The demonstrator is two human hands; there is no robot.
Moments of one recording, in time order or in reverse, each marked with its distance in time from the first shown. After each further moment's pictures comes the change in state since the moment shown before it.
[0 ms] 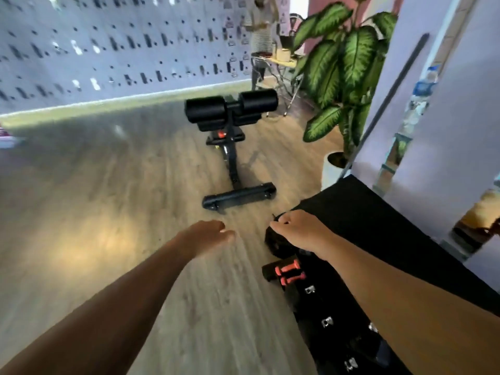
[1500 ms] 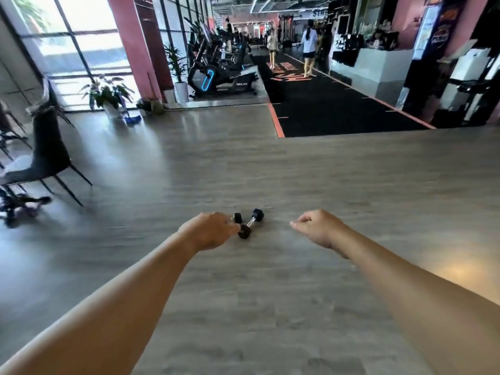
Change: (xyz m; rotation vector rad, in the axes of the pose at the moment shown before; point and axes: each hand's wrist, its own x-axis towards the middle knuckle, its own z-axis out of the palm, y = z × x) left_hand -0.967 -0.781 0.058 -0.497 0.664 -1.708; right_hand -0.418 -0.845 0.959 -0.456 -1.085 -1.254
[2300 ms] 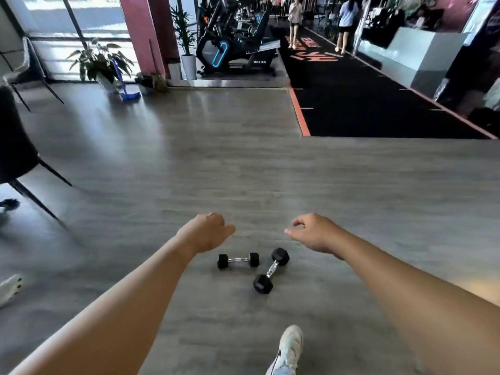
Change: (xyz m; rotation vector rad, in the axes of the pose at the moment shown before) left_hand 0.543 -0.201 -0.100 -0.152 -0.059 -0.151; right_hand 0.555 -0.188 0.047 -0.149 -0.203 -0.022
